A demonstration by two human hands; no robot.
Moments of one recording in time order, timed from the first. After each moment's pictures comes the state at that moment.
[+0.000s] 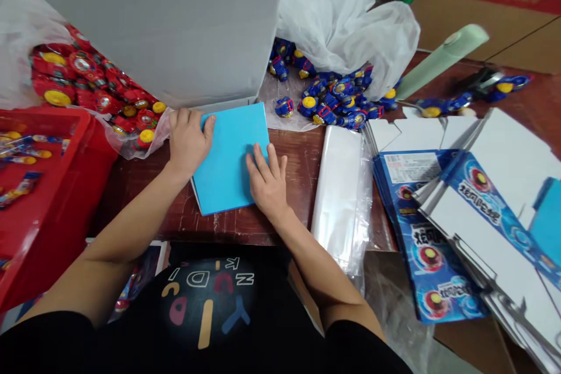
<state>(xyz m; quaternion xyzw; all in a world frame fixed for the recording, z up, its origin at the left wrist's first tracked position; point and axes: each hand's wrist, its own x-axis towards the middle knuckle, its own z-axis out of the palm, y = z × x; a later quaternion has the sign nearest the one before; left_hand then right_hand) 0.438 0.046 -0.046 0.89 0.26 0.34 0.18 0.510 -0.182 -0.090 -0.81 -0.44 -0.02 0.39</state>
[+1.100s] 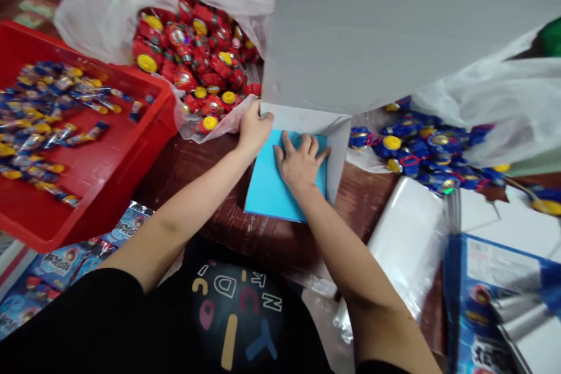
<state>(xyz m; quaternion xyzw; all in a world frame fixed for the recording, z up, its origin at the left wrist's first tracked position) 0.481 0.096 -0.081 0.69 0.41 0.38 0.46 0.533 -0.053 -0.096 -0.87 -0.48 -0.03 0.11</state>
